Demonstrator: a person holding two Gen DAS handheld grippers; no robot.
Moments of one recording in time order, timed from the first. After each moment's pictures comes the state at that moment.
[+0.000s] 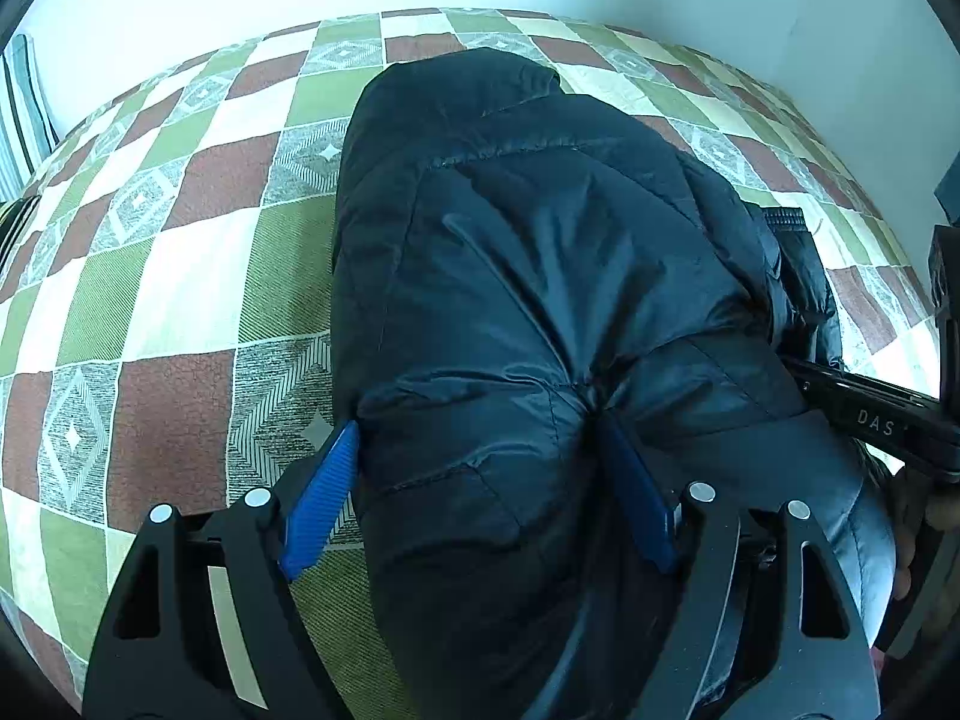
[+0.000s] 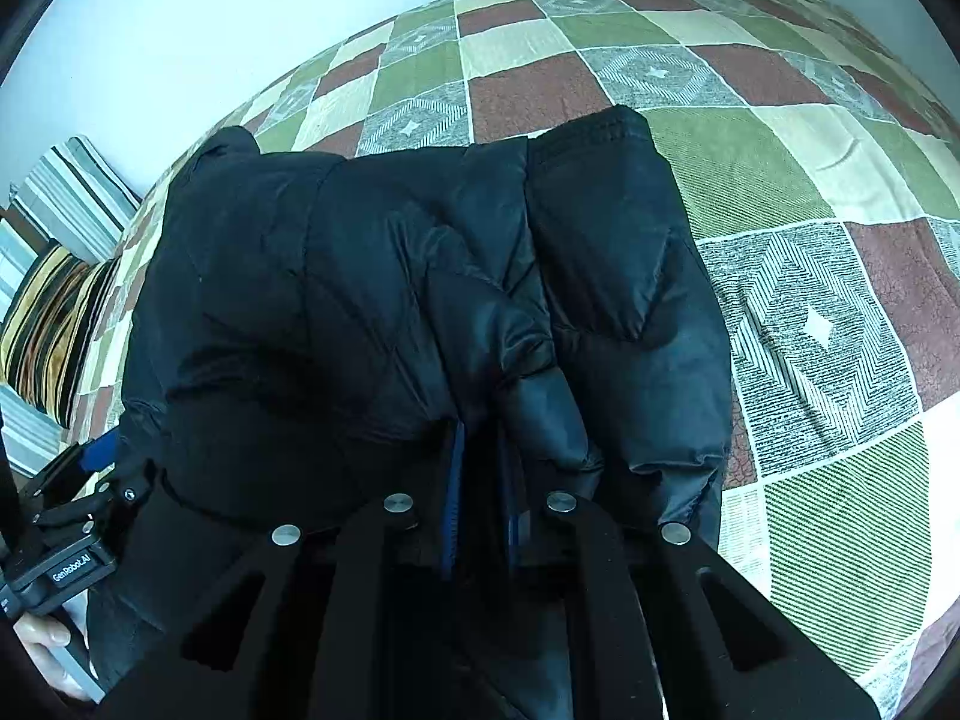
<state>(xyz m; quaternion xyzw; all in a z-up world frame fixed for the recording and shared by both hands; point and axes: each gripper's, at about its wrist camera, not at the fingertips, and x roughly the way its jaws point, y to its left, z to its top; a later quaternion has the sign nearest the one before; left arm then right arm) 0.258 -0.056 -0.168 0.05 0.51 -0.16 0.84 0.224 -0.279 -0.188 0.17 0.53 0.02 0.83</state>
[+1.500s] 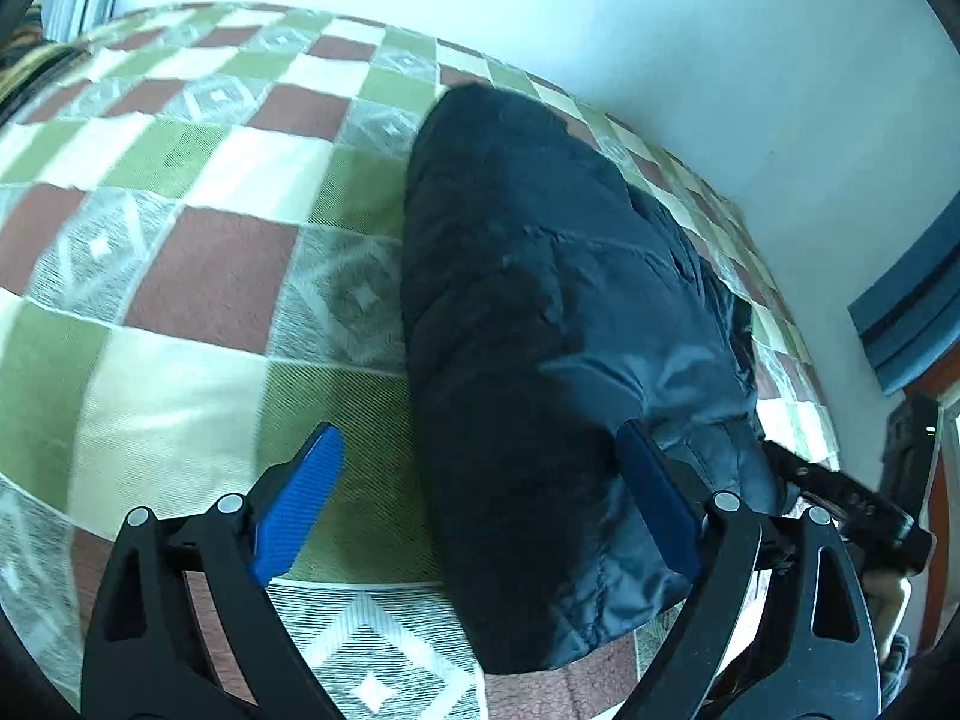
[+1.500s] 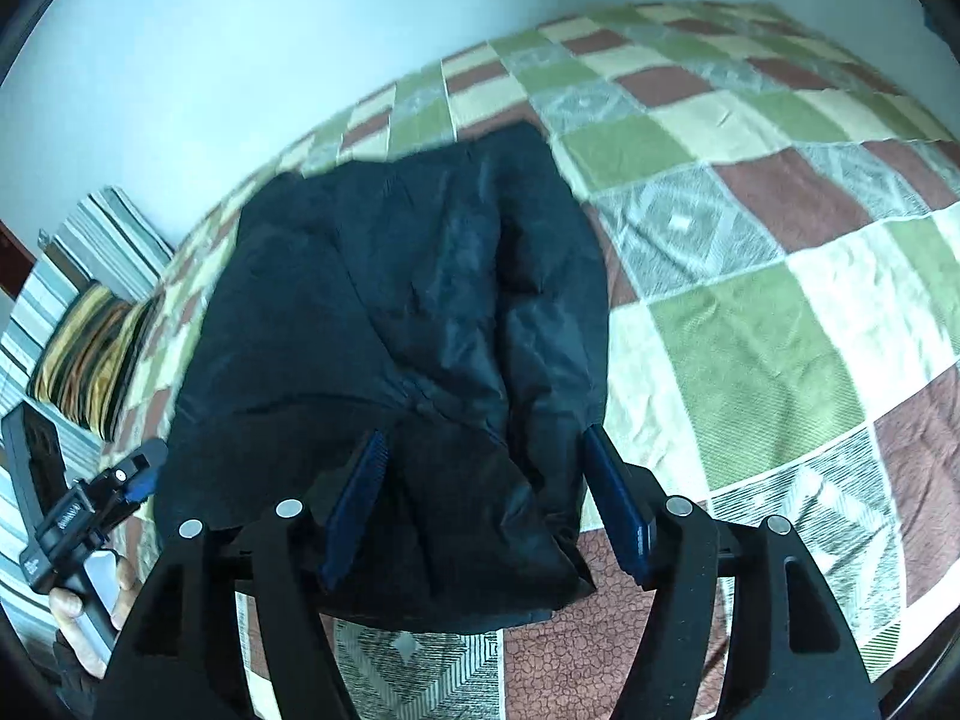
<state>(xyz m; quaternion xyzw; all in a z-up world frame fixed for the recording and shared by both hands) 0.171 0.028 -0.152 -0.14 0.48 -0.20 0.84 0.105 -0.290 -0.145 0.22 0.48 0.01 0.85</state>
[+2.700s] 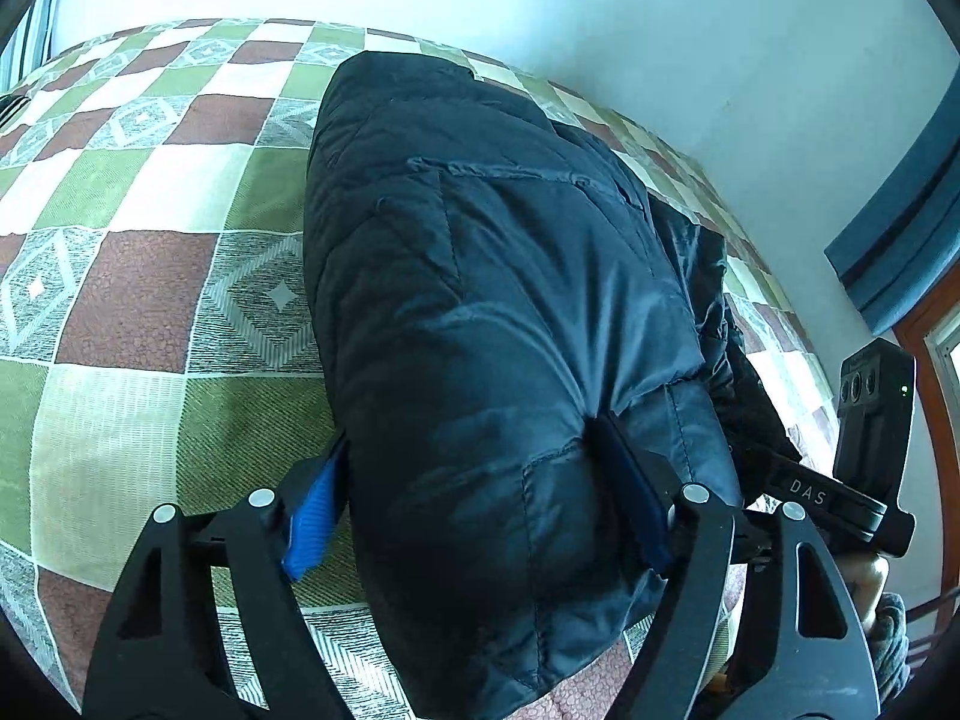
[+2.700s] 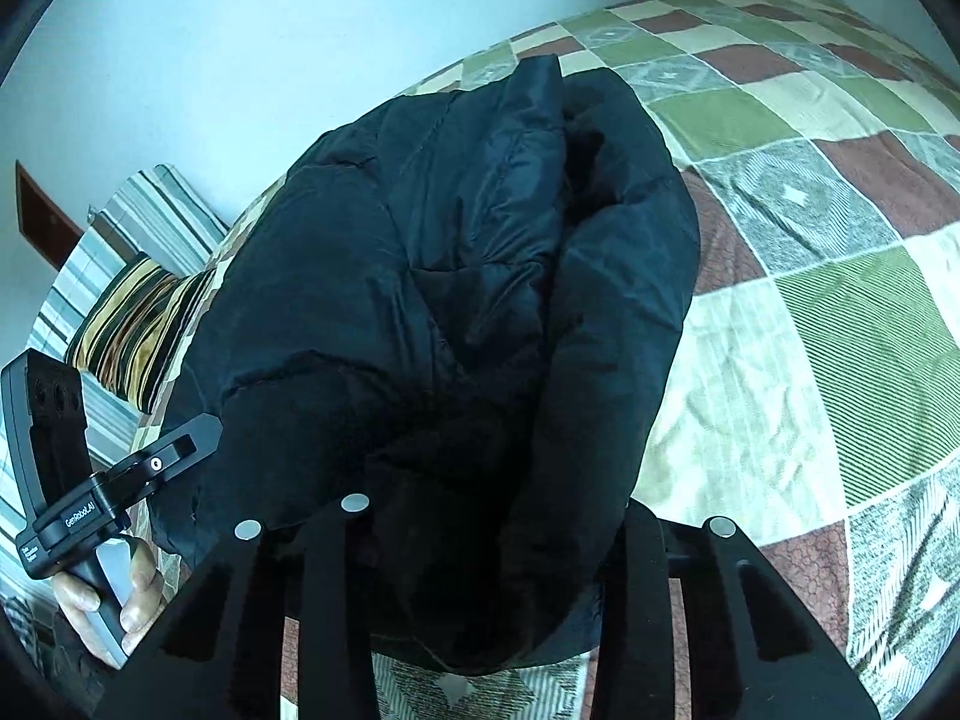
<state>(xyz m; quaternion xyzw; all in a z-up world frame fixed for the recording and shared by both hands) 0.172 0.002 -0.159 -0.09 0.47 -0.25 0.84 0.112 -0.245 -0.175 0.23 0.46 0.09 0.85</state>
